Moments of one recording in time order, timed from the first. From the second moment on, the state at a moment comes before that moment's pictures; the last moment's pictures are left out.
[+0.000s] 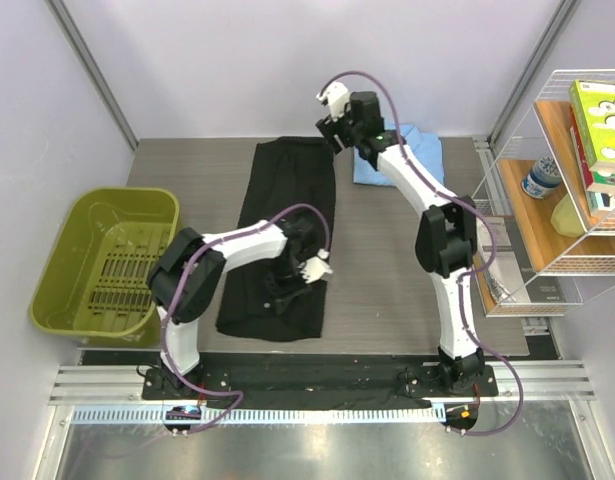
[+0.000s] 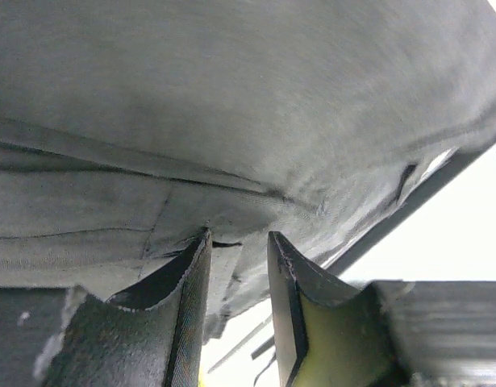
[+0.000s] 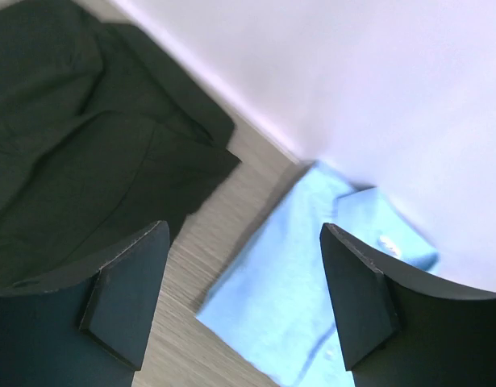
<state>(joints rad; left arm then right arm) -0.72 1.88 1.22 -1.04 0.24 0.43 0.40 2.29 2.13 -0.24 0.04 -0.46</state>
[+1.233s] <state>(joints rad) -0.57 1.08 0.66 -0.79 0.48 0.82 0.56 1.53 0.90 -0.81 -0.51 -1.12</state>
